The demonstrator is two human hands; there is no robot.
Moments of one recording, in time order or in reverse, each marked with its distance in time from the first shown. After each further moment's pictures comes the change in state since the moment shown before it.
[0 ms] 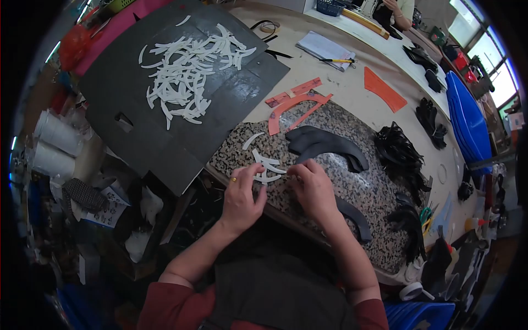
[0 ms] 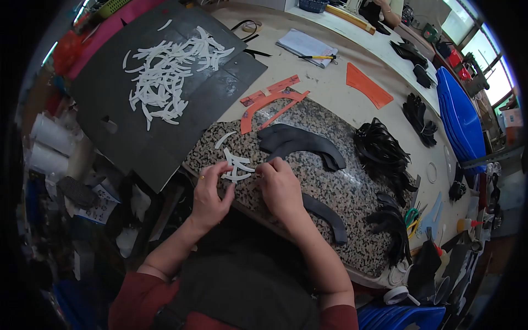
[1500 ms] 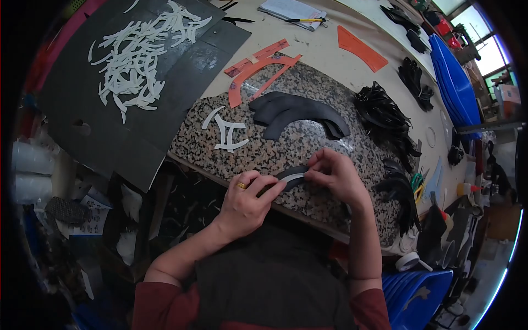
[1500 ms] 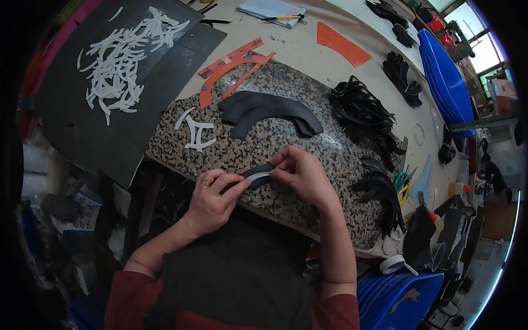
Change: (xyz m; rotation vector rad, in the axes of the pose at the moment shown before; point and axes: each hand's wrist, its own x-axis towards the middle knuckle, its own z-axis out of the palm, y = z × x) left_hand -0.020 0.035 0.034 0.044 -0.294 0.310; right_hand -0.037 0.062 -0.077 0.478 -0.307 0.557
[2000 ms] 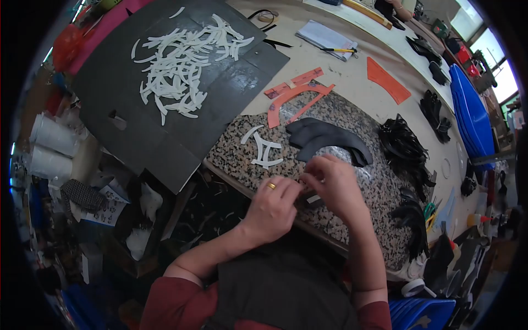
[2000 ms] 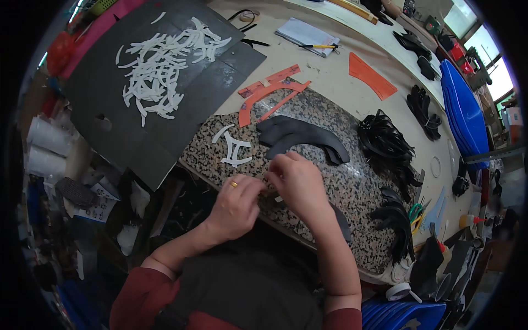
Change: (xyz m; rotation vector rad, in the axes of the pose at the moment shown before) left_hand 0.024 0.002 -0.026 -0.082 0.094 -0.102; right_hand 0.025 -0.061 0.049 -0.482 0.184 -0.482
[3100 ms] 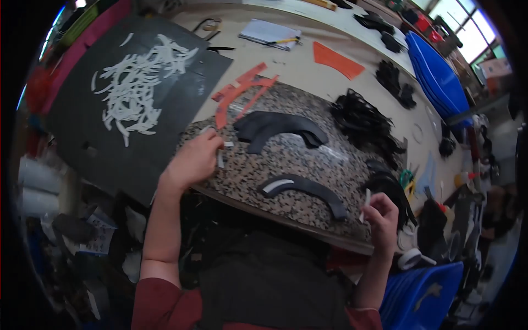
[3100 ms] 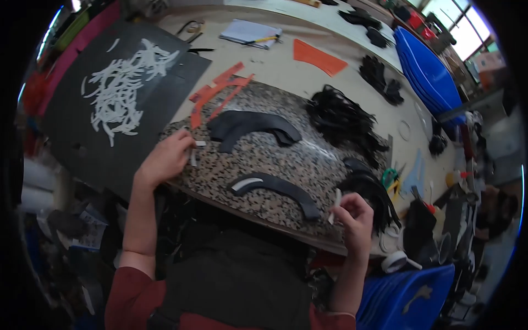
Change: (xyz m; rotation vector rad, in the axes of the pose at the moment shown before) left_hand 0.071 -0.079 -0.054 0.197 -0.384 -0.058; right_hand -0.204 0.082 -0.081 0.868 0.509 0.548
